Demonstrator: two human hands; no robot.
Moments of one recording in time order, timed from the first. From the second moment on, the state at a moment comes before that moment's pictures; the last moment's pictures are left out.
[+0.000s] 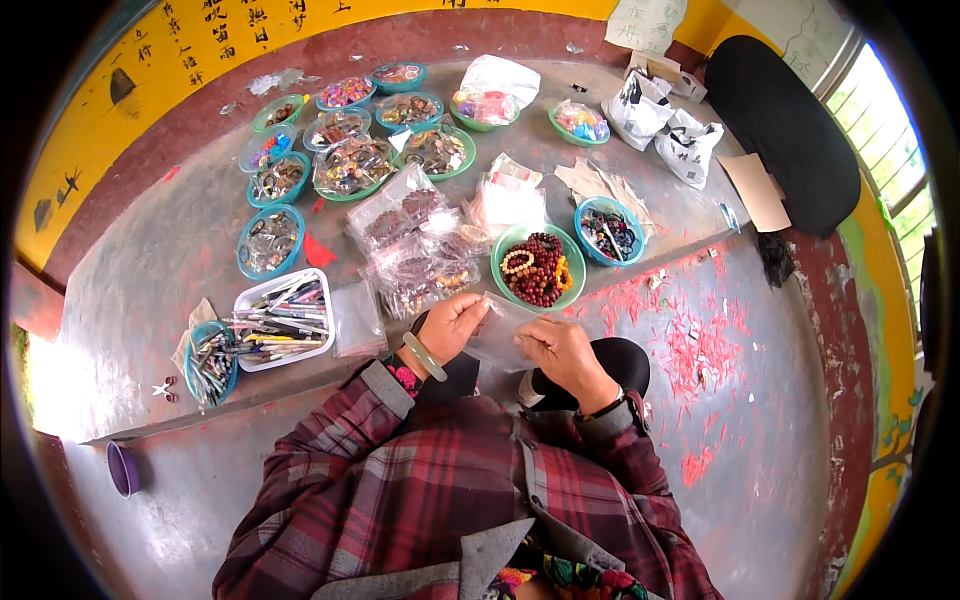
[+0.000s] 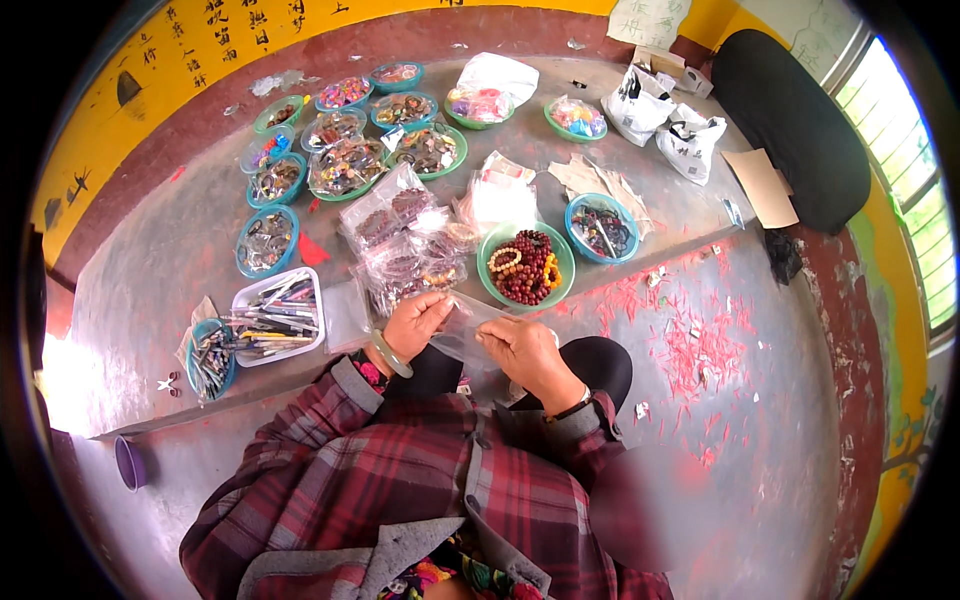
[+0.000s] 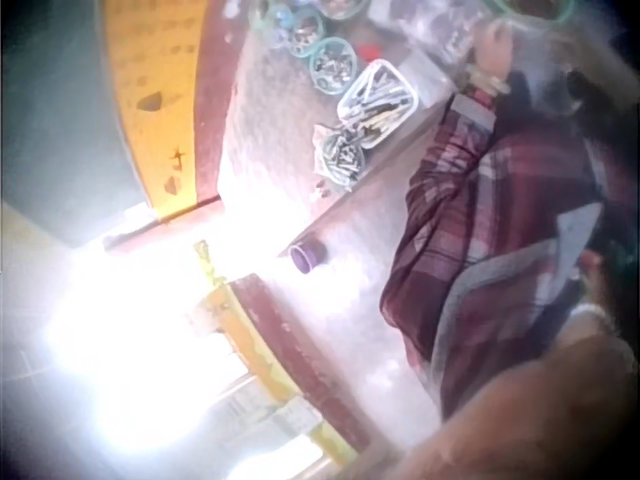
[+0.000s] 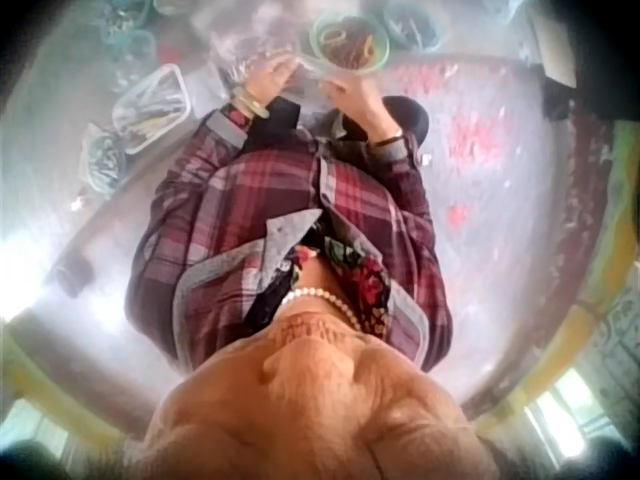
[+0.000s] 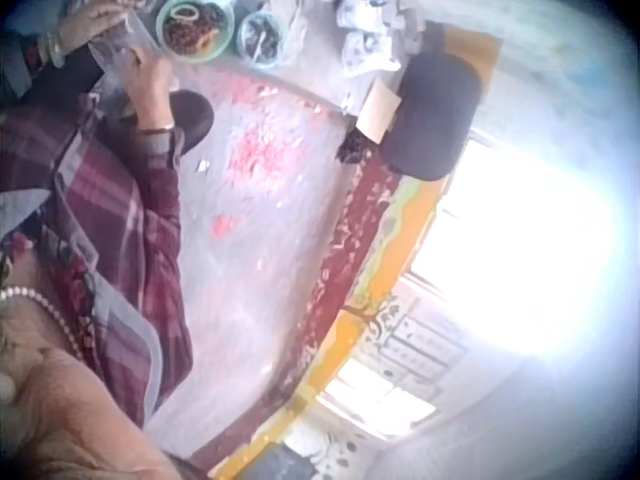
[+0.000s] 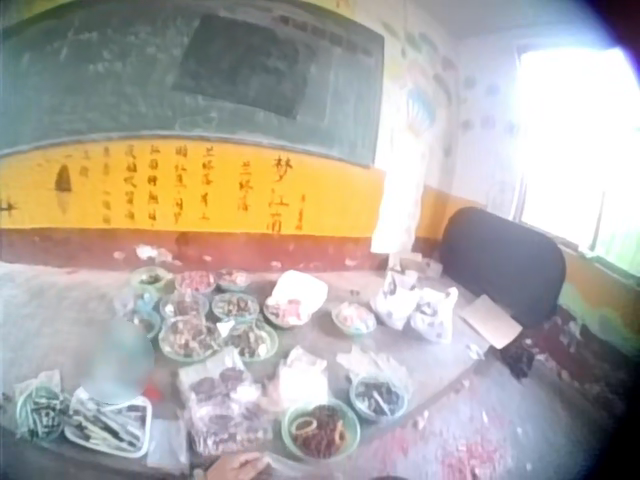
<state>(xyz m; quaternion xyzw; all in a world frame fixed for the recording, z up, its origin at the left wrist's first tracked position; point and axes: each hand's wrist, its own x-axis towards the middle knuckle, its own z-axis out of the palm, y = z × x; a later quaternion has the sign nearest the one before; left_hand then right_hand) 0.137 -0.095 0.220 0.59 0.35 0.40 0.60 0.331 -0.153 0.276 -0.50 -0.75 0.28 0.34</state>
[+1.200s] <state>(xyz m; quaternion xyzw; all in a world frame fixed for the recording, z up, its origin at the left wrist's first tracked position) 0.139 -0.094 0.166 0.76 0.37 0.26 0.48 0.351 -0.131 0.243 -0.55 -0.68 0.23 0.44</state>
